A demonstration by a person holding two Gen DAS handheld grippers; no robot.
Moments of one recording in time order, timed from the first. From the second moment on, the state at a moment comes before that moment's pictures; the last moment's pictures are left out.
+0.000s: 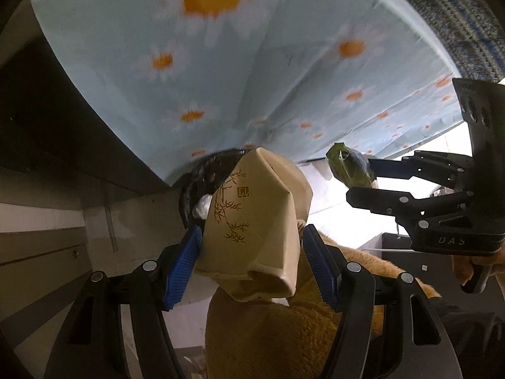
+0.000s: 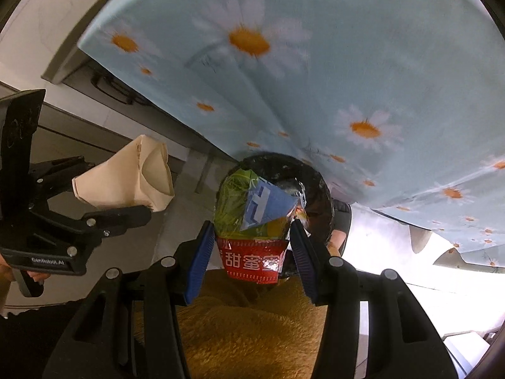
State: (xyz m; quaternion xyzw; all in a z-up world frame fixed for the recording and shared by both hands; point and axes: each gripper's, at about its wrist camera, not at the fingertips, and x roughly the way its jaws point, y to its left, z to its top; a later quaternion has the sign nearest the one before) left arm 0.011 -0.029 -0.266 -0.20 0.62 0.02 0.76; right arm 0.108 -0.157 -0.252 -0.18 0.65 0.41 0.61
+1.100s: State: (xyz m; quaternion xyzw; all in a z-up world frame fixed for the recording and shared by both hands) left arm 0.017 -0.017 -0.295 -0.24 0.66 0.05 0.71; right arm 0.118 -0.157 -0.252 -0.20 0.63 0.41 0.63
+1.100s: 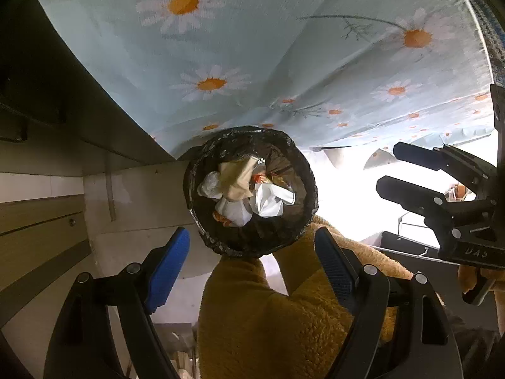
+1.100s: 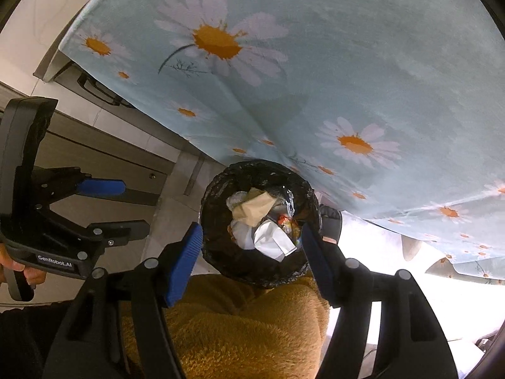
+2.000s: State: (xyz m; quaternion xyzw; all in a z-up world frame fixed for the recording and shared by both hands) left arm 0.040 -0.010 -0.108 -0.20 0.54 0.07 0.82; right arm 0.141 -0.188 -0.067 -0.09 0.51 0.41 0.75
